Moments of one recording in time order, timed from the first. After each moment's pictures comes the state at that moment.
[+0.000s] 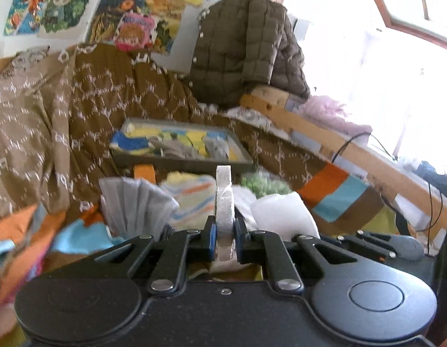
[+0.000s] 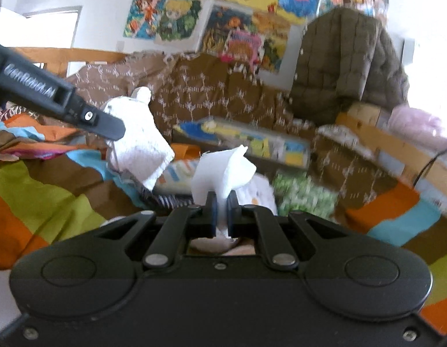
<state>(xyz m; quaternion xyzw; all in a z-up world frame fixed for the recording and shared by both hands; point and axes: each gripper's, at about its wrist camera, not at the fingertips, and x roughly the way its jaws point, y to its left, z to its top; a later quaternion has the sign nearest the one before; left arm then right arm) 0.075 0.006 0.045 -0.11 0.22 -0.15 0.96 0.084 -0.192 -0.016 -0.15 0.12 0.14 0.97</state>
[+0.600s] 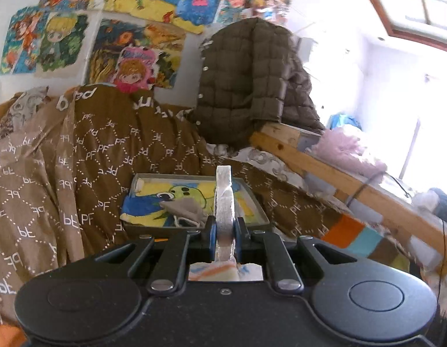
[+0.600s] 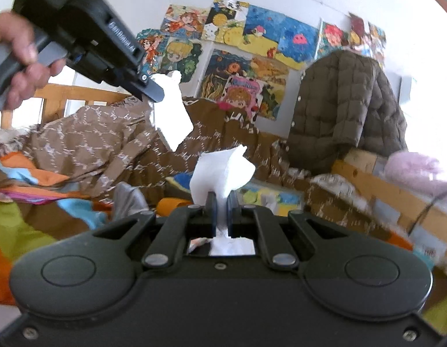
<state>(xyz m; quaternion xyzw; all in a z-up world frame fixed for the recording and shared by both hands) 0.152 0.023 0.143 -0.10 0.19 -0.13 0.97 0.097 -0.207 0.026 -0.15 0.04 0.15 0.98</state>
